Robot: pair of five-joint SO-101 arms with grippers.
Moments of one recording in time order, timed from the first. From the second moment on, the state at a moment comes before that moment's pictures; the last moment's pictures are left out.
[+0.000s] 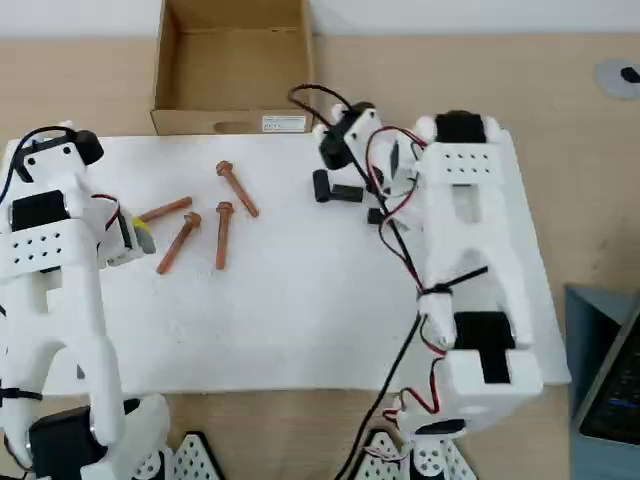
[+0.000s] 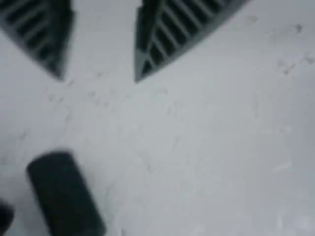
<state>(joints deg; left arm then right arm) -19.1 -21.2 27.7 78.0 -8.4 -6.1 7.5 -3.5 87.8 44.6</state>
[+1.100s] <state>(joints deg) -19.2 -21.2 27.7 78.0 -9.2 -7.6 27.8 -13.1 83.7 51.2</state>
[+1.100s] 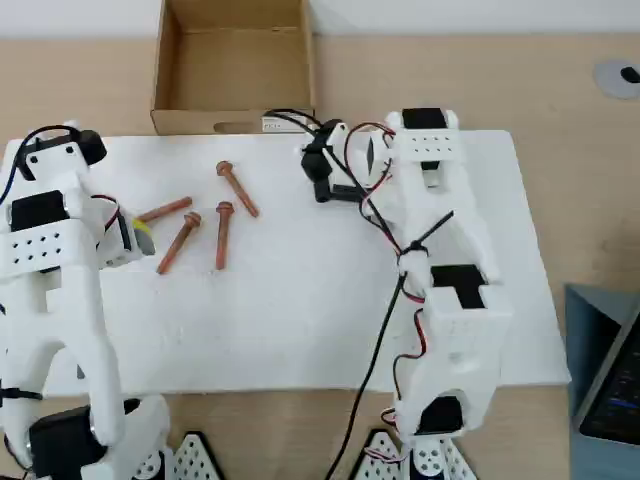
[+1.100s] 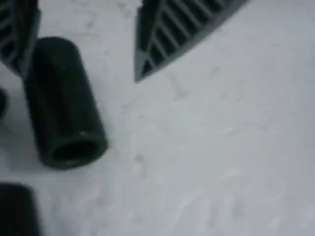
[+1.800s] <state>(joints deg) -19.2 -21.2 29.1 78.0 -9.2 -8.0 34.1 -14.7 80.6 52.3</state>
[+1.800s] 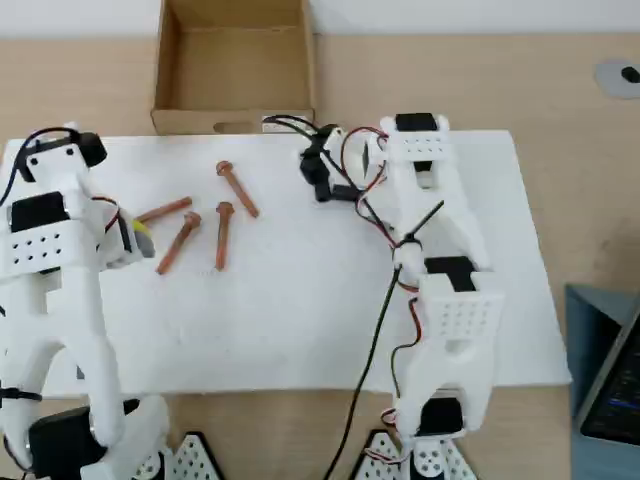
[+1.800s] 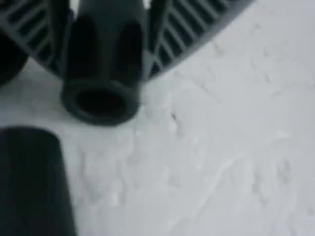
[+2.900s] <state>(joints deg) -19.2 -16.7 14.0 85.2 -3.4 -4.6 -1.6 -12.8 100.5 39.5</state>
